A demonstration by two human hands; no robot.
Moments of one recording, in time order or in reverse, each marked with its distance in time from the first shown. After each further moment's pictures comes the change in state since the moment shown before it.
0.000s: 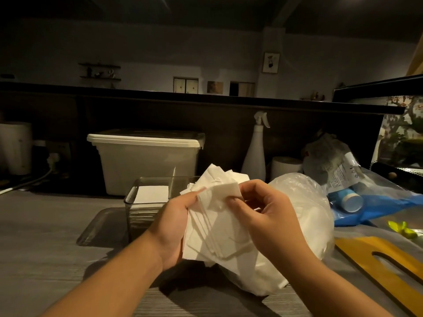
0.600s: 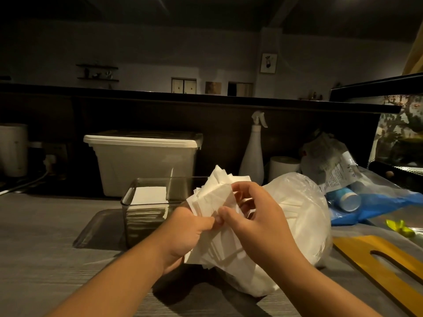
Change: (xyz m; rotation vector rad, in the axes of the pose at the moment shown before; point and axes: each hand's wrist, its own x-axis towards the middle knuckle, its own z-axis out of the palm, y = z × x) left_hand -0.004 -0.008 0.007 0.335 0.109 0.082; right_hand -0.005 -0.002 0.008 -0.114 -0.024 0.041
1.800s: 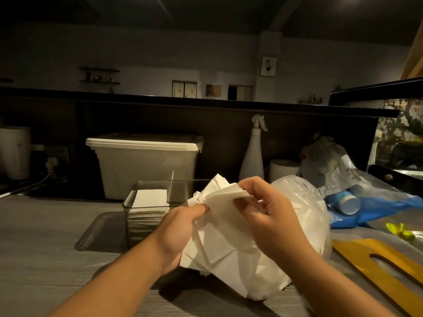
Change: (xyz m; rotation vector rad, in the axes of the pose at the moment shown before) left_hand 0.006 -0.001 -0.008 -0.141 -0.020 -0.039; right_hand 0.009 0.005 -0.019 0.020 -0.031 -0.120
